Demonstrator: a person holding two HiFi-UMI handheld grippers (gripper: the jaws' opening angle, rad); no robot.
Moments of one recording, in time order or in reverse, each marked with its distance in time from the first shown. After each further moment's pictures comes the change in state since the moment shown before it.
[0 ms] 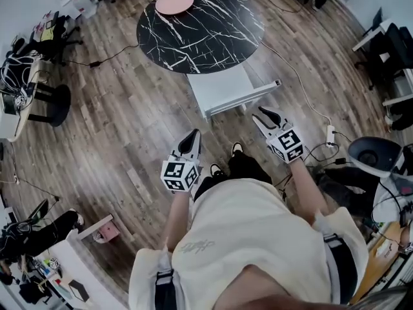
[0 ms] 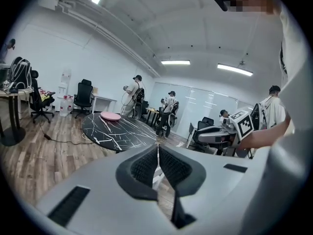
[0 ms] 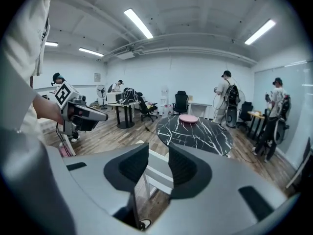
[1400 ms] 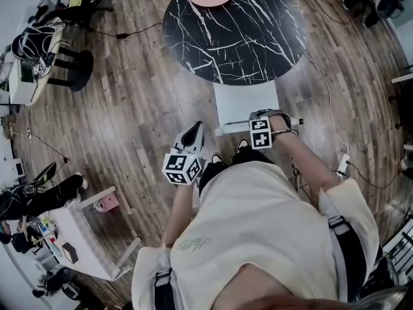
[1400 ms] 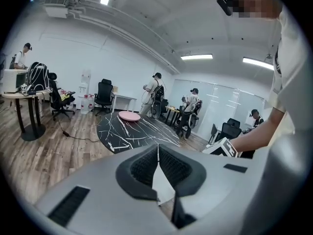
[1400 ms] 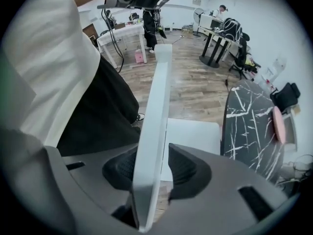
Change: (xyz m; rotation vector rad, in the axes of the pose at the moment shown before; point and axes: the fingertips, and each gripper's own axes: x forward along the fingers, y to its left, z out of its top) left arm 0.094 0.078 0.038 -0.068 0.025 0.254; right arm 0.176 -0.012 -0.142 -0.927 0.775 0.767
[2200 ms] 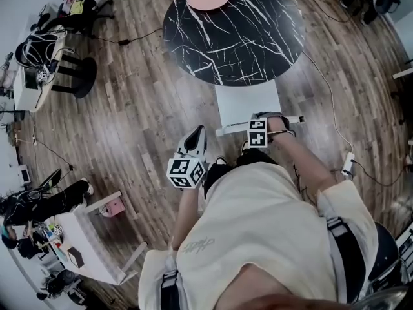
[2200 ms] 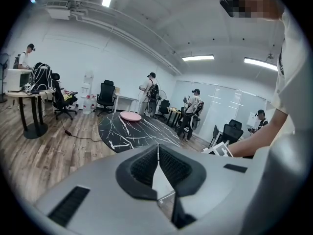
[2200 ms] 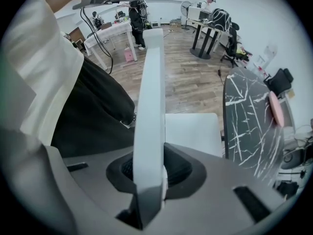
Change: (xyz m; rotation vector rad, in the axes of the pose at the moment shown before) left arm -0.008 -0.006 -0.010 -0.014 -0.016 0.024; right arm 0.019 0.000 -0.006 0.123 0.039 -0.021
